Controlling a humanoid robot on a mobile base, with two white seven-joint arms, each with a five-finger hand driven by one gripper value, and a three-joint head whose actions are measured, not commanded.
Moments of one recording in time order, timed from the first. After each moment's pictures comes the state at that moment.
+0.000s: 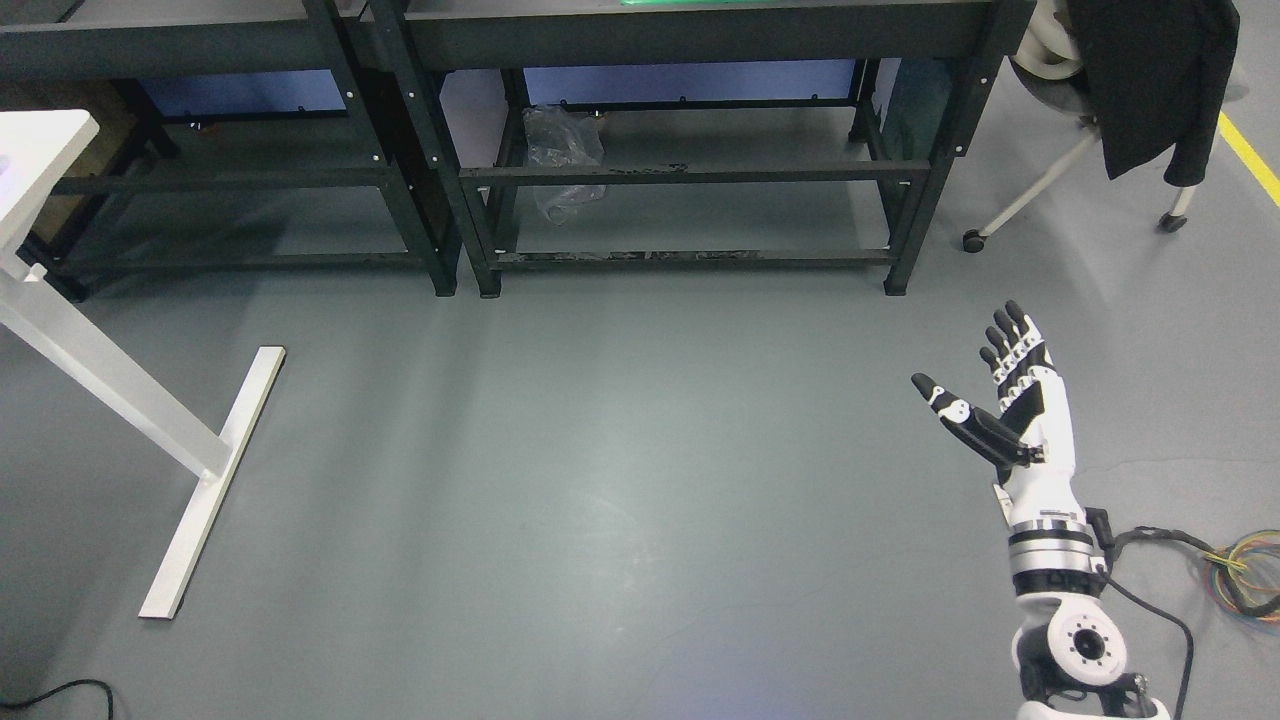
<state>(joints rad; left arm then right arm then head) 0.00 0.00 -0.13 0.00 0.13 -0.12 -0.17 0.09 0.00 -0.04 -1.59 -0.07 -0.18 -0.02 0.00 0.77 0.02</state>
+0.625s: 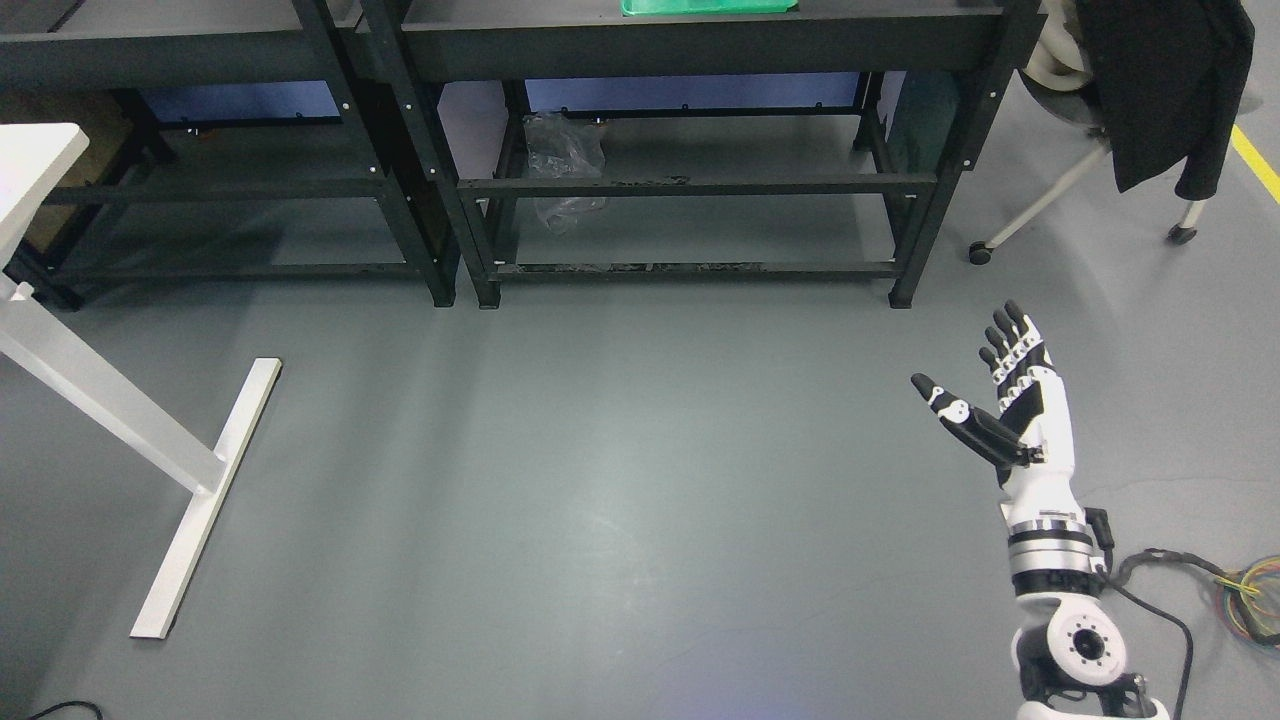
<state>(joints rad) 0.00 0.00 -0.13 0.00 0.13 -0.12 -0.17 0.09 0.00 -0.04 -1.59 -0.07 -0.18 -0.02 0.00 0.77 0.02</state>
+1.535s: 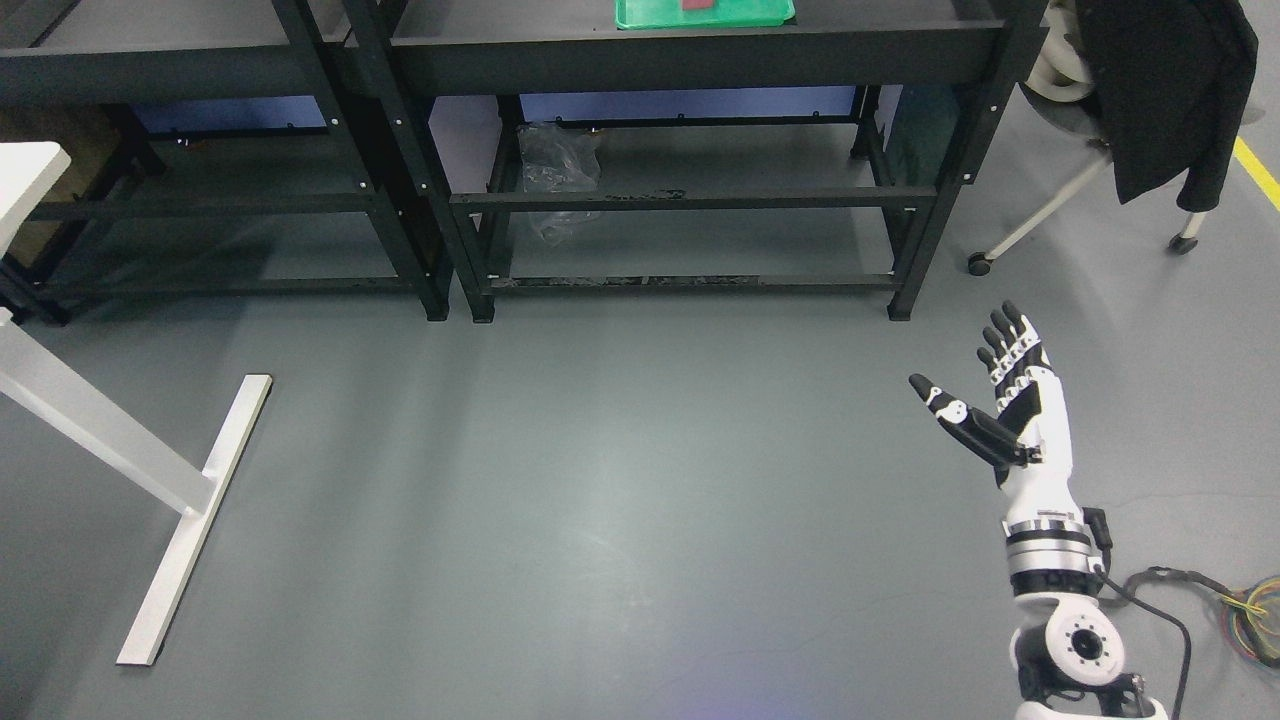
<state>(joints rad) 0.00 0.00 -0.13 0.00 0.13 -0.12 -0.17 0.09 0.00 -0.03 -1.59 -0.07 -0.18 -0.02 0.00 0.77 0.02</state>
